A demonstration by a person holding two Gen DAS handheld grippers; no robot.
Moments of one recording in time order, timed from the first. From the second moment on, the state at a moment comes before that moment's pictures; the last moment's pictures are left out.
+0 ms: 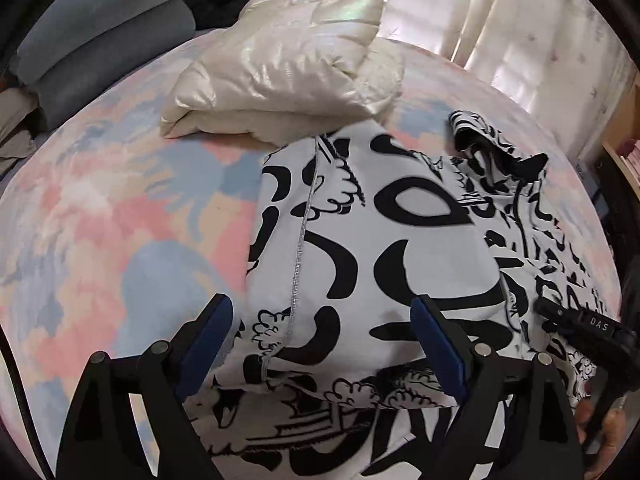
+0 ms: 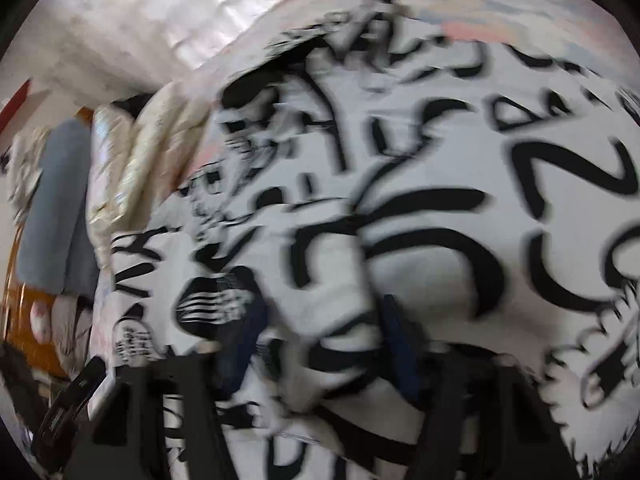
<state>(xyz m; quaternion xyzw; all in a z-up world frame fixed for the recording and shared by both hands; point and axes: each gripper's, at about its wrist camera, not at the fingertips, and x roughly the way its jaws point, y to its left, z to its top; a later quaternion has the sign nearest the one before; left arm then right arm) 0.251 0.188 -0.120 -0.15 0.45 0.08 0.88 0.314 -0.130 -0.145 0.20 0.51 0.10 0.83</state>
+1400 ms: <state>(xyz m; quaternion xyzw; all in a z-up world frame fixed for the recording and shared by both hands) 0.390 0.232 -0.155 -0.10 0.49 0.08 0.86 0.331 -0.181 -0.124 0.10 0.44 0.05 0.89</state>
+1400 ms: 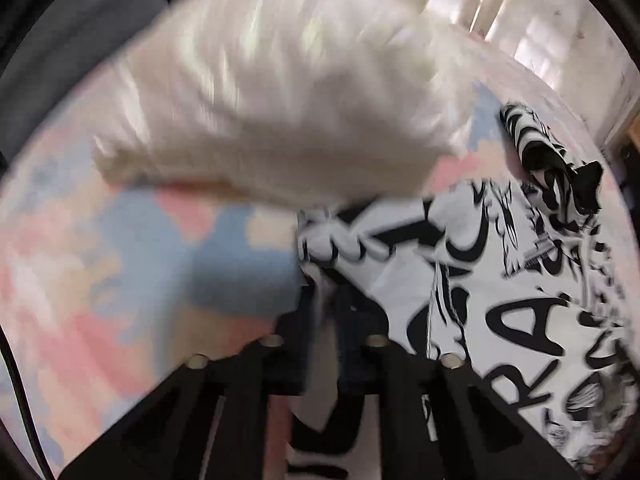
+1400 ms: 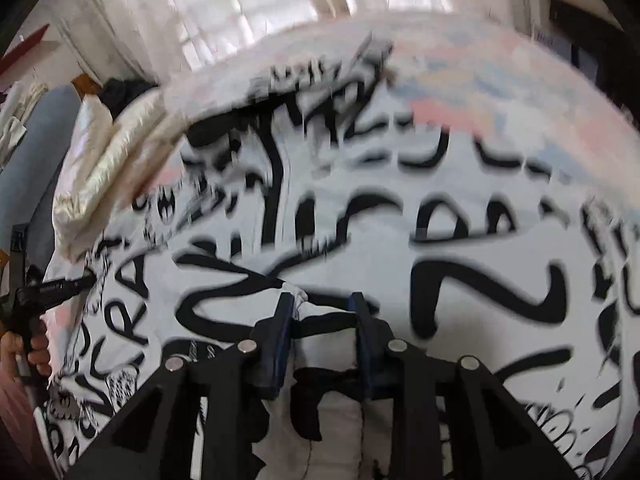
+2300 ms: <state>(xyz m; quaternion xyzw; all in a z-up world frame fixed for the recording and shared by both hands) 0.265 0.149 -0.077 -0.06 0.41 -0.02 0.91 0.251 -0.125 -0.080 0.07 0.41 0.07 0.91</state>
